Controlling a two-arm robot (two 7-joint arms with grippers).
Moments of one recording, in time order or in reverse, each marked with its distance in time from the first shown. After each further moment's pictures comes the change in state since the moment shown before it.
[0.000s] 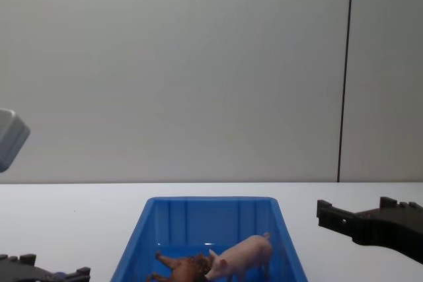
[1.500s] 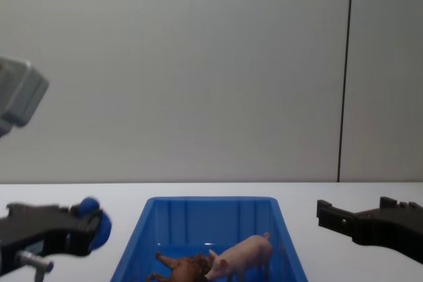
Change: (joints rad) left arm -0.023 -0.037 -0.010 -0.012 0.115 -0.116 -0.094; right arm 0.000 0.000 0.000 0.000 0.000 0.000 0.000
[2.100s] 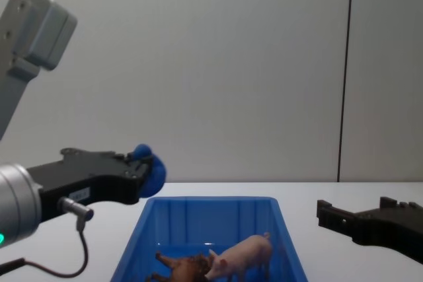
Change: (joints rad) left arm -0.080 -0.033 -0.005 0.021 0.041 -0.102 -0.212; right arm 0.000 0.000 0.000 0.000 0.000 0.000 0.000
